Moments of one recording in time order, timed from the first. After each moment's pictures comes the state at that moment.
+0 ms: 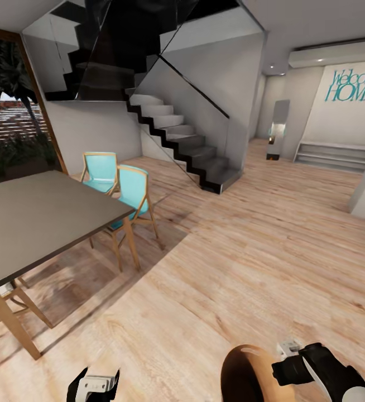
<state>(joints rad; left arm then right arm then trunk) 0.11 0.04 -0.02 -1.13 -0.01 -0.17 -0.01 -0.53 -0.25 0.07 -0.44 0.13 0.56 0.53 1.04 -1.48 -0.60</state>
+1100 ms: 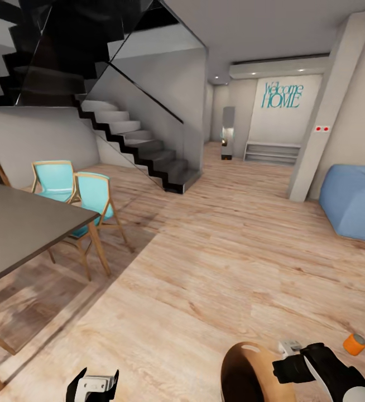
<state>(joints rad) 0.11 0.04 -0.02 -1.13 0.00 -0.18 -0.01 -0.53 -0.25 0.03 -0.44 0.13 0.56 0.53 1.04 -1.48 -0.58</state>
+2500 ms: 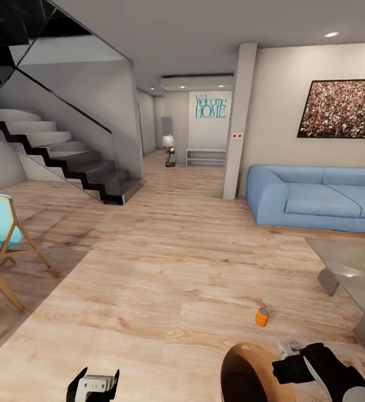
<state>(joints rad) 0.11 0.04 -0.02 -1.13 0.00 -0.18 -0.01 -0.53 -0.25 0.03 -0.44 0.14 0.56 0.53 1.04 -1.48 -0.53</state>
